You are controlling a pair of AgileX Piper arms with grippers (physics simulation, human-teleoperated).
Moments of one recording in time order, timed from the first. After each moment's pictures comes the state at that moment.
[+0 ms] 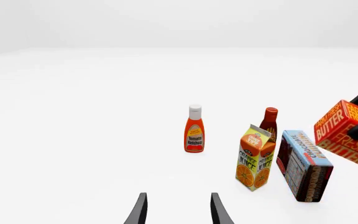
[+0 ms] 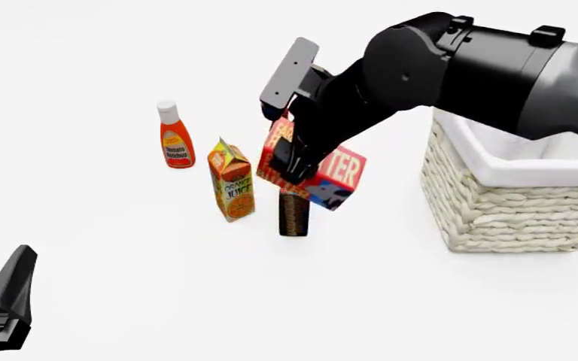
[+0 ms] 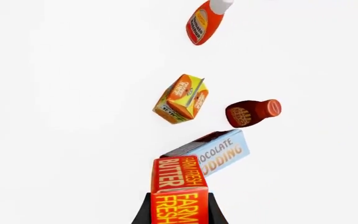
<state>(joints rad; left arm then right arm) 0.00 0.00 0.00 0.00 0.00 0.72 1.64 -1.47 0.76 -0.51</state>
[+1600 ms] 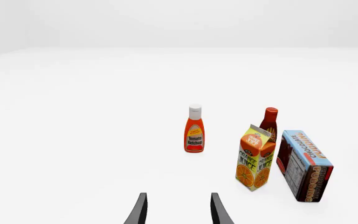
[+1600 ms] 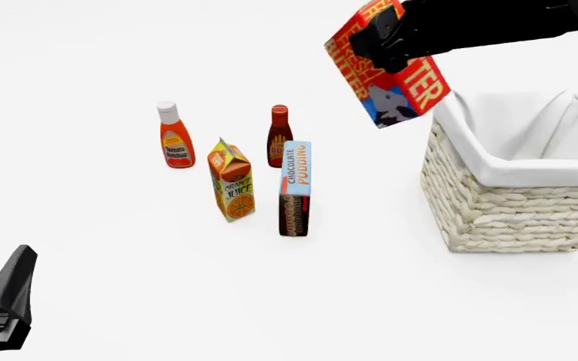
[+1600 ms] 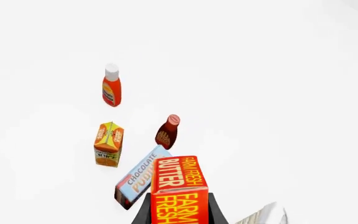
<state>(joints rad) 0.00 0.00 0.00 0.00 0.00 0.51 1.34 -1.43 0.60 -0.30</state>
